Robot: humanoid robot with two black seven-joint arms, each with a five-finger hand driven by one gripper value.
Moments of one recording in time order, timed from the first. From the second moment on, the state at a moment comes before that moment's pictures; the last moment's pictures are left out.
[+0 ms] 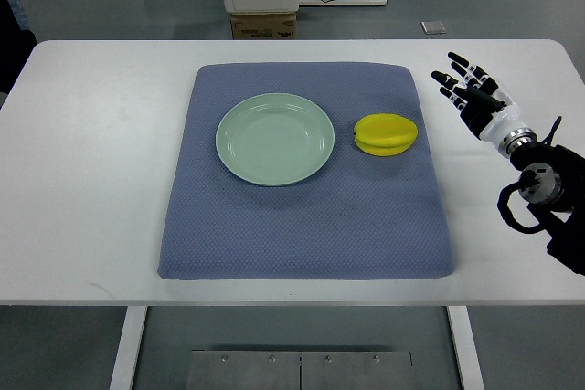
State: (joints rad) left arm -0.02 0.00 -0.11 -0.20 0.13 0.00 -0.01; right arm 0.85 -0.21 0.53 0.45 0.06 0.25 0.29
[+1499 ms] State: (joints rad) left arm -0.02 0.00 -0.10 -0.20 0.13 0.00 -0.01; right arm 0.91 -0.20 0.46 0.45 -0.01 0.22 0.36
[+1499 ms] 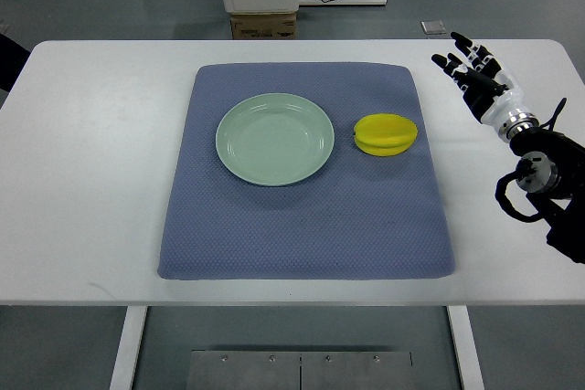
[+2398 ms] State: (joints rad) left arm -0.02 0.00 -0.10 -0.20 0.13 0.00 -0.01; right arm 0.97 -0.39 0.06 0.79 -0.37 0.07 0.53
